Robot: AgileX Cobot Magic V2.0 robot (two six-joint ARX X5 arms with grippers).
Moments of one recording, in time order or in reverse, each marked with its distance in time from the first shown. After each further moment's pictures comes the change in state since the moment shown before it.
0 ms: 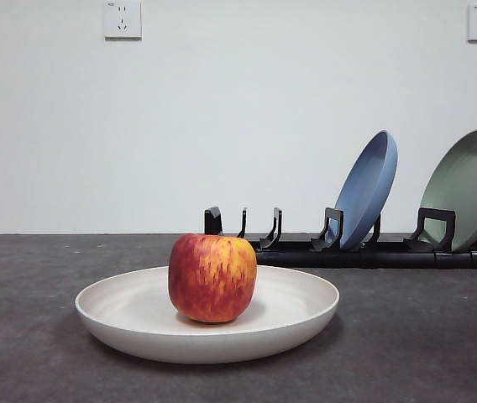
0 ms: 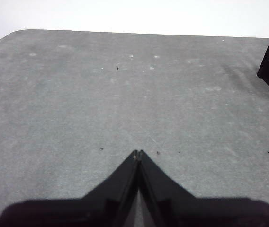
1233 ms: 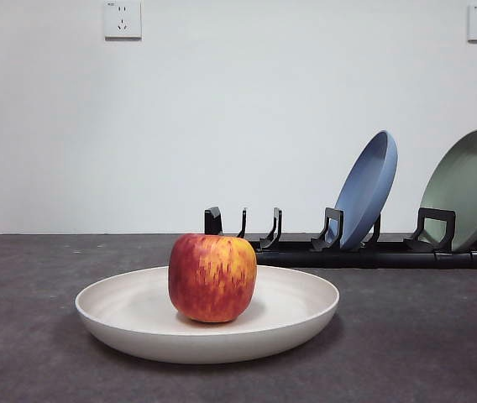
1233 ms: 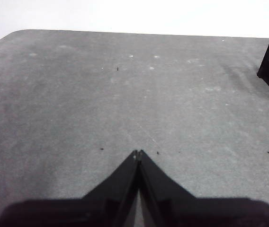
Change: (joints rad) left arm 0.000 0.000 0.000 0.000 0.000 0.000; right arm 0.000 0.000 0.000 0.000 0.000 0.000
